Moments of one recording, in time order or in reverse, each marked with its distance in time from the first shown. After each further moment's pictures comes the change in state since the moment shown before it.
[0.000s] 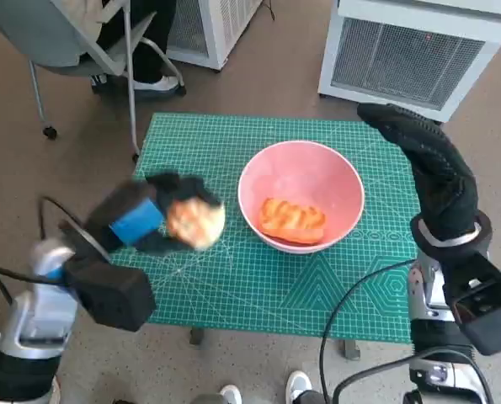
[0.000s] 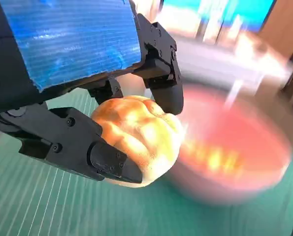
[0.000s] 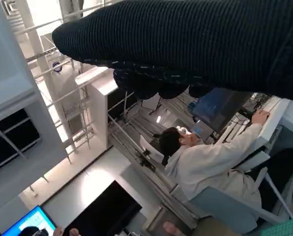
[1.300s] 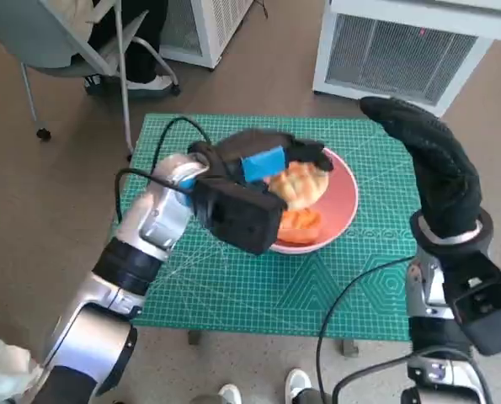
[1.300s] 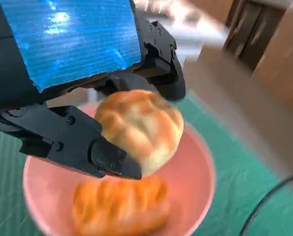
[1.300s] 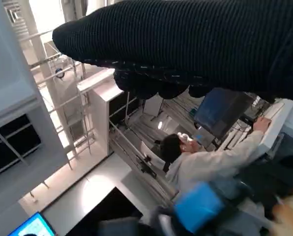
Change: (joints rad) left arm -0.580 -0.316 -0.371 0.793 0.138 -0.116 -0.084; right arm -0.007 0.008 -0.010 -0.027 -0.009 -0.001 -0.026
